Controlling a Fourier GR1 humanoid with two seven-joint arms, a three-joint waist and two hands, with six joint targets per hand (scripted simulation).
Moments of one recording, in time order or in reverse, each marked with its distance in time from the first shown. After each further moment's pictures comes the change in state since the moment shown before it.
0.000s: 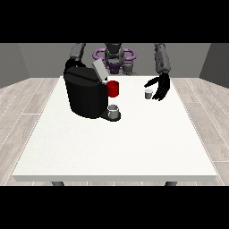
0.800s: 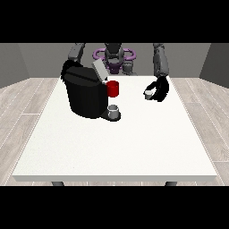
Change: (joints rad) left arm -0.098 -0.004 -0.004 0.135 -0.150 0.185 -0.077; right arm -0.038 -0.004 -0.023 0.016 -0.044 0.005 -0.017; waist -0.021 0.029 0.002
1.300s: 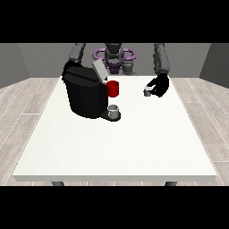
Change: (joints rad) left arm -0.064 0.007 -0.006 -0.003 -0.022 -0.065 -0.067; right arm 0.008 0.009 -0.011 0.052 -0.008 -0.006 -0.033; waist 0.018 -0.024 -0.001
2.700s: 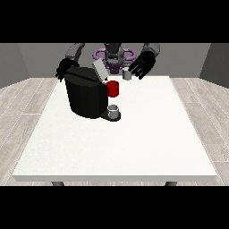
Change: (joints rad) left arm -0.421 0.062 0.090 -0.080 0.028 -0.222 0.185; right arm -0.086 -0.010 0.021 0.003 -0.003 0.025 0.010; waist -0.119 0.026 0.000
